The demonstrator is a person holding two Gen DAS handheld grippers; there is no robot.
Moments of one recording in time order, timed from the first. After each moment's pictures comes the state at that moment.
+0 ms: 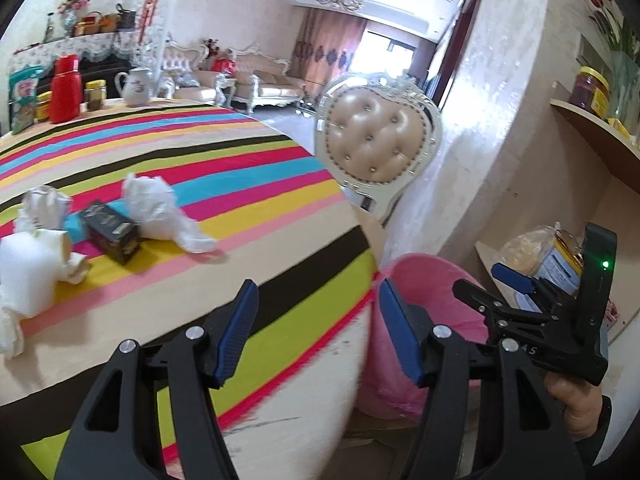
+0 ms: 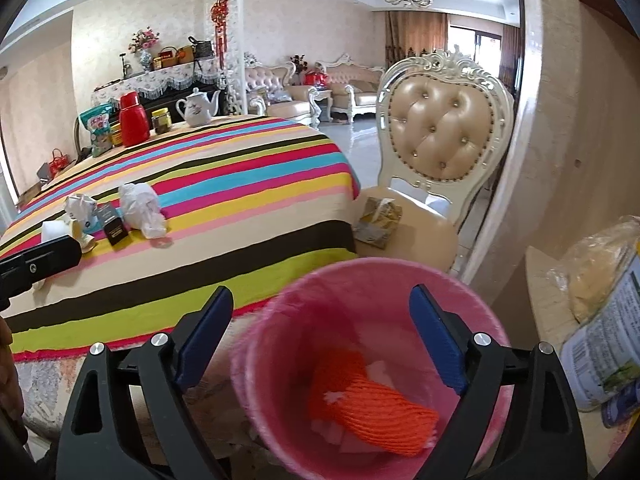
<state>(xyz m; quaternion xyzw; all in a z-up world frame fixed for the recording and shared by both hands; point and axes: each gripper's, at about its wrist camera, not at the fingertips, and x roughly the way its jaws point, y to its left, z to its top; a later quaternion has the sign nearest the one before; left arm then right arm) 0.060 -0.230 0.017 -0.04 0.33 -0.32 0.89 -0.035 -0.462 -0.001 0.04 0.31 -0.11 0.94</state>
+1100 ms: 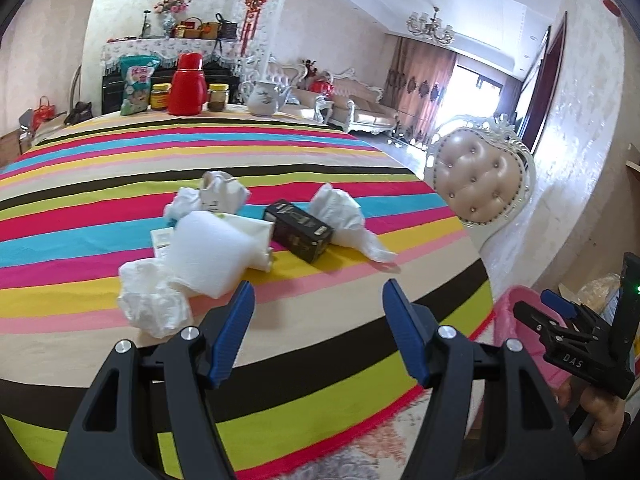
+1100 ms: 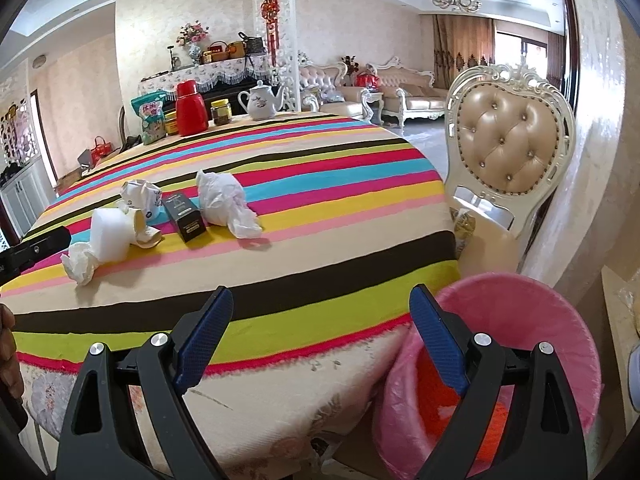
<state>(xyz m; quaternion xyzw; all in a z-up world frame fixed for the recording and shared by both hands) 0.063 -0.084 0.014 -0.07 0.31 -0.16 0.94 0.002 -0.367 -0.007 0.03 0.31 -0.02 0.95</state>
